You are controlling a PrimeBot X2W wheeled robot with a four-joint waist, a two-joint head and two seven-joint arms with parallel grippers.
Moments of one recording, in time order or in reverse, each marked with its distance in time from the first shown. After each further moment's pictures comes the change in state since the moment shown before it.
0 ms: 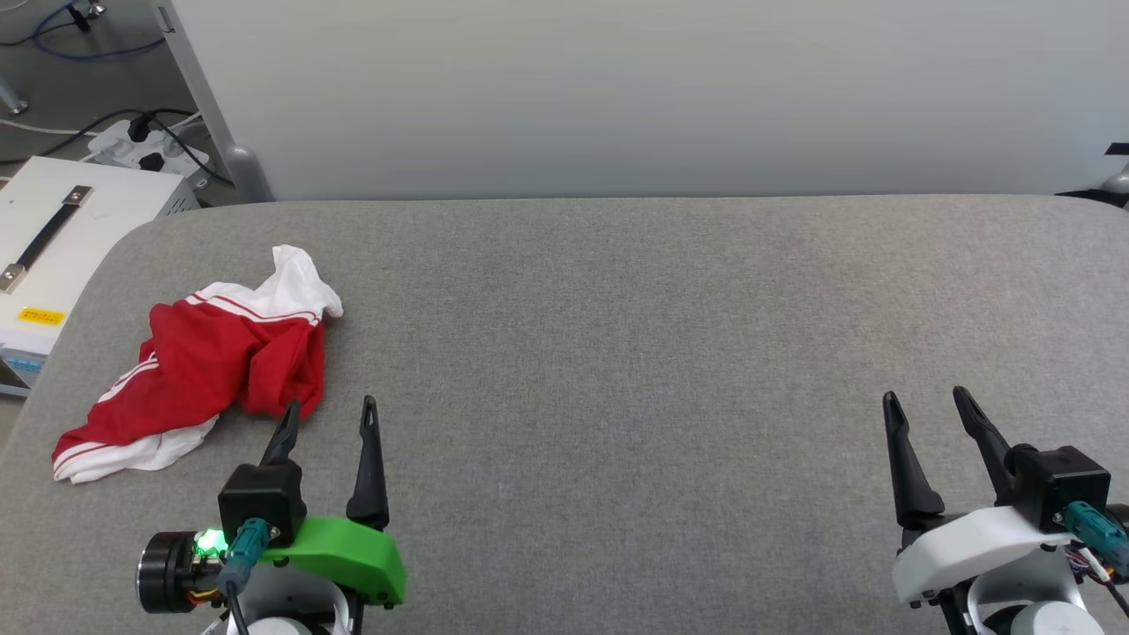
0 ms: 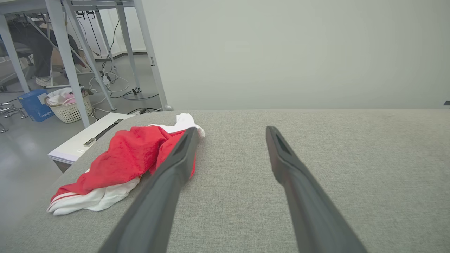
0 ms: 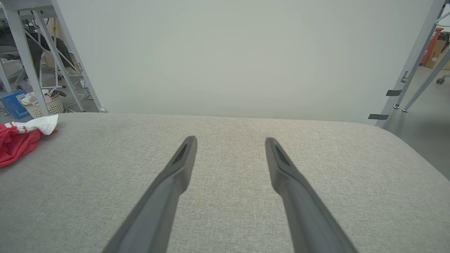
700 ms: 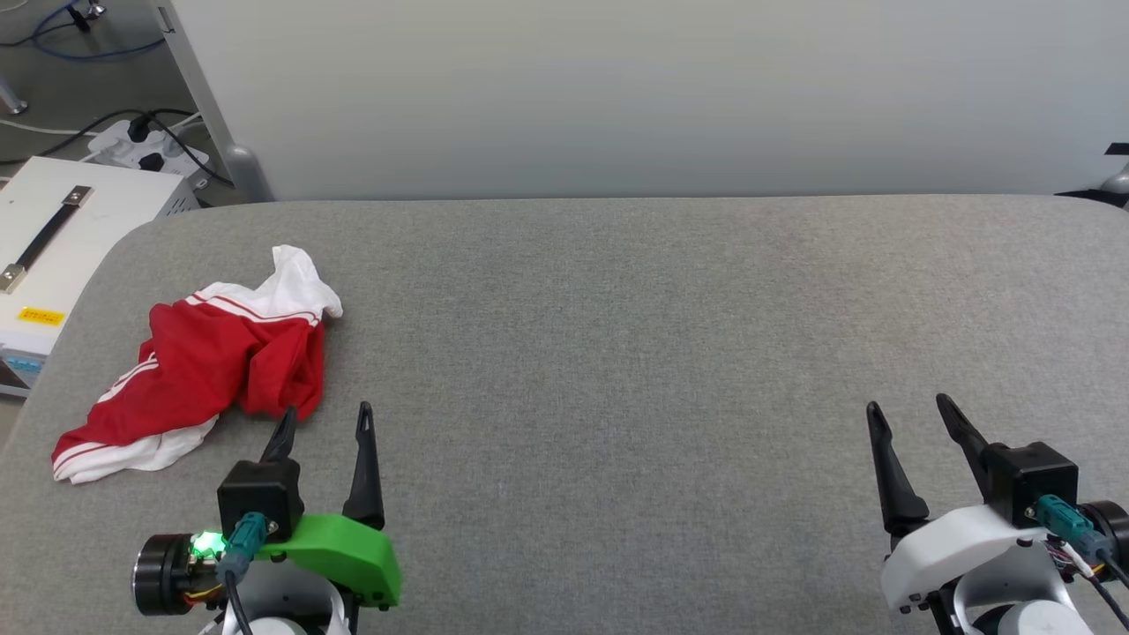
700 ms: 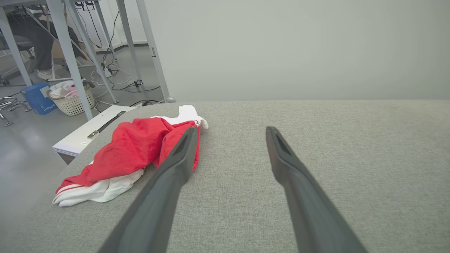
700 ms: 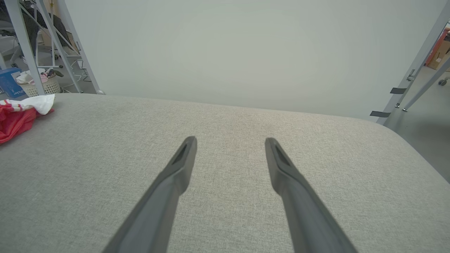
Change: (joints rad) left arm 0.000 0.000 0.012 0.003 0.009 -0.003 0.043; right arm -0.004 0.000 0.018 0.013 -0.052 0.000 0.041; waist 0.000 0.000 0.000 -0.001
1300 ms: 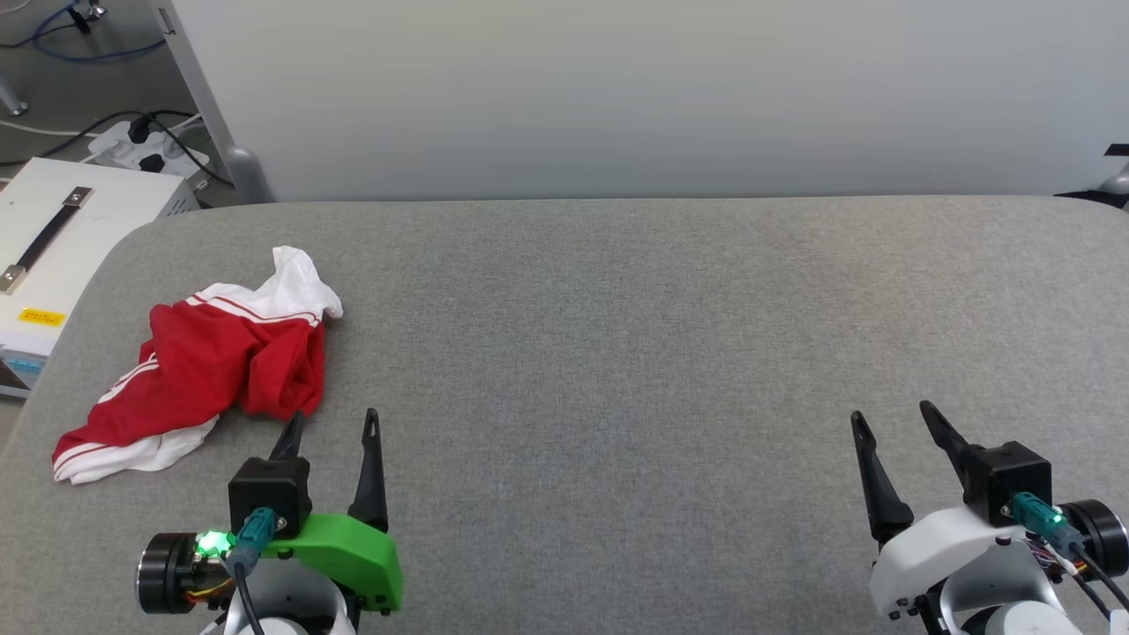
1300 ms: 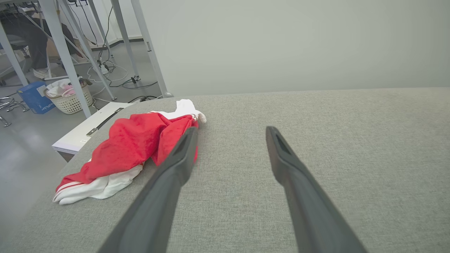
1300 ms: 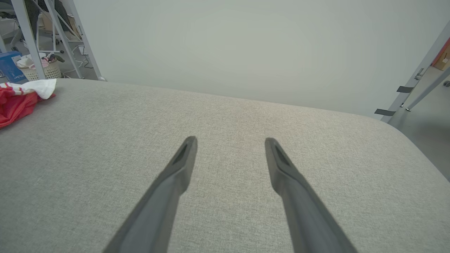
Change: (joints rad) left arm 0.000 0.000 0.000 0.003 0.021 -0.017 0.035; right arm -0.001 0.000 0.023 0.007 -0.032 0.000 0.033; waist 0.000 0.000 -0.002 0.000
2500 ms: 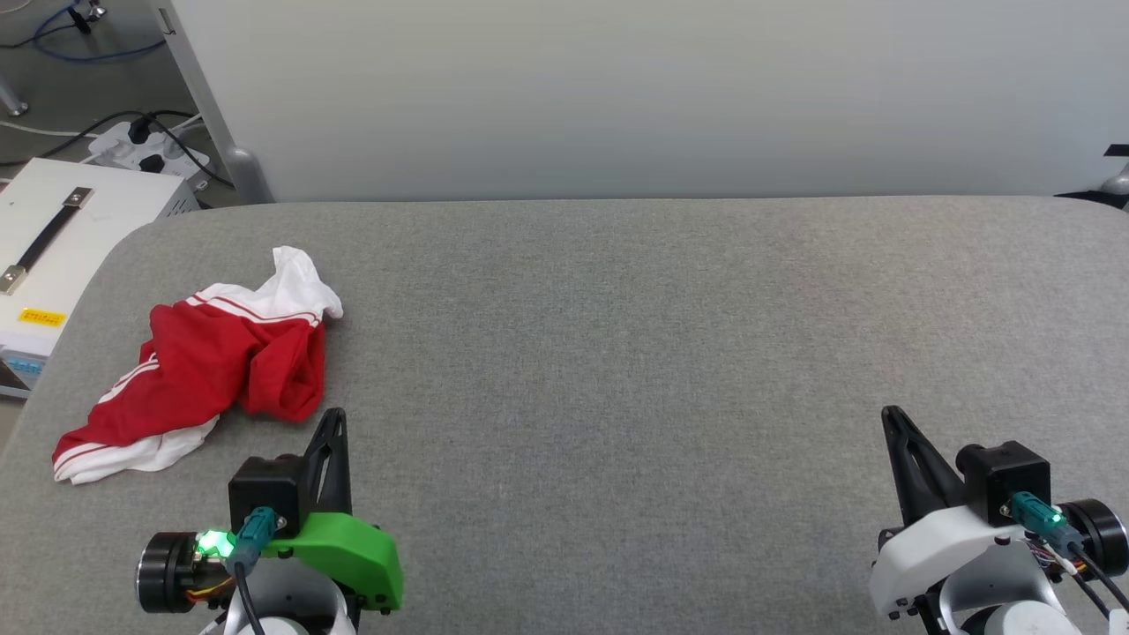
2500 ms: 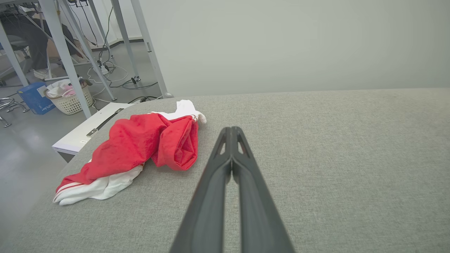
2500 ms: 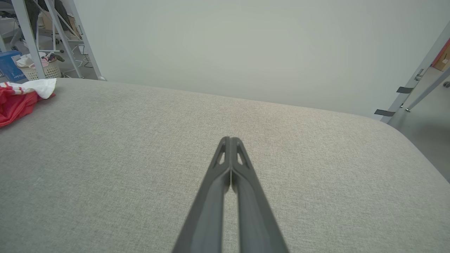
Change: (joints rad) left arm -0.001 0.000 0.000 0.000 0.001 0.000 0.000; right arm 0.000 -0.001 0.001 0.000 -0.002 0.000 0.001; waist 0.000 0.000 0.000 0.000
